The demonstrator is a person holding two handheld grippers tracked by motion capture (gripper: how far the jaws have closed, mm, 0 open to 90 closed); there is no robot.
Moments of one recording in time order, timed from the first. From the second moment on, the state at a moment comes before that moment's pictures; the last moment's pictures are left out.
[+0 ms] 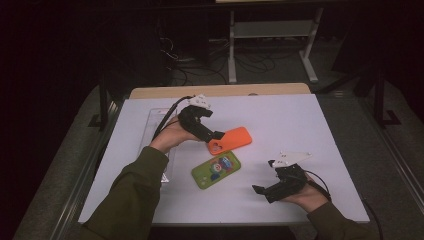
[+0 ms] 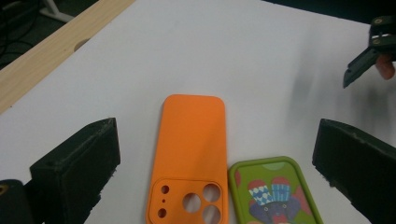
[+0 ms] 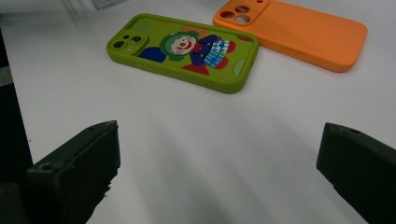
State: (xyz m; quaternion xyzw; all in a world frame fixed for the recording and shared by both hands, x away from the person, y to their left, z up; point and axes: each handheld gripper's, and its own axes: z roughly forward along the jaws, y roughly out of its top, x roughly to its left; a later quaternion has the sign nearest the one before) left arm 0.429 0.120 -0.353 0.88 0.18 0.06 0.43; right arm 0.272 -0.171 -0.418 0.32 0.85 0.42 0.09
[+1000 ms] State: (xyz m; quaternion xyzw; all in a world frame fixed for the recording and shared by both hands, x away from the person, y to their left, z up) left arm 0.450 0.103 -0.398 0.93 0.19 0.05 0.31; right arm 0.273 -0.172 -0.418 0.31 0.85 0.42 0.09
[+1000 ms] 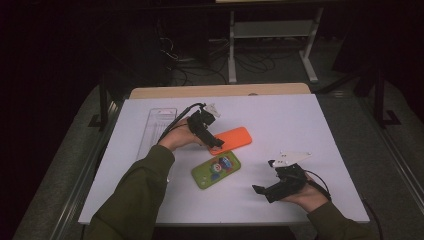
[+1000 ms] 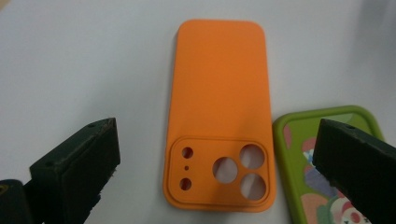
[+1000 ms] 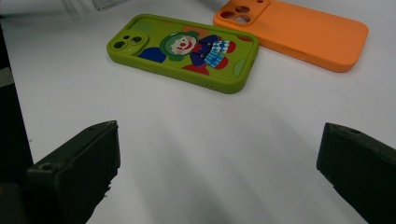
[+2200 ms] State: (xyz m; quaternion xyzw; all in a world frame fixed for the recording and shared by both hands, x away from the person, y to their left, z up) left arm 0.457 0.089 -0.433 0.95 0.19 0.04 0.24; right arm 0.273 -0.173 -0.418 0.32 0.85 0.42 0.09
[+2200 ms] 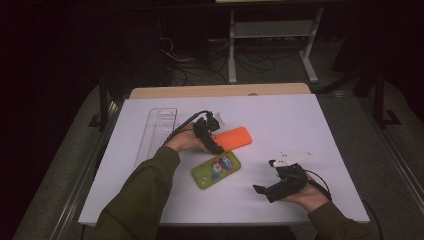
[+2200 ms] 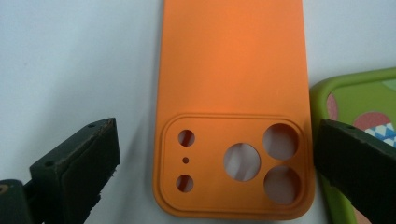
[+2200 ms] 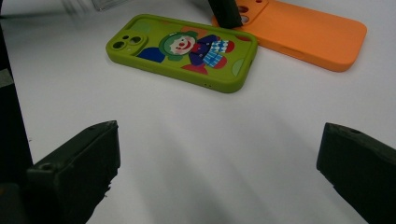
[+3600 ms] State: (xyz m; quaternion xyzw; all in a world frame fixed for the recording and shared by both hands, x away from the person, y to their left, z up) left arm 0.461 0.087 -0.434 0.96 0.17 0.02 0.23; right arm 0.274 -0.172 -0.419 0.31 0.85 0.42 0.09
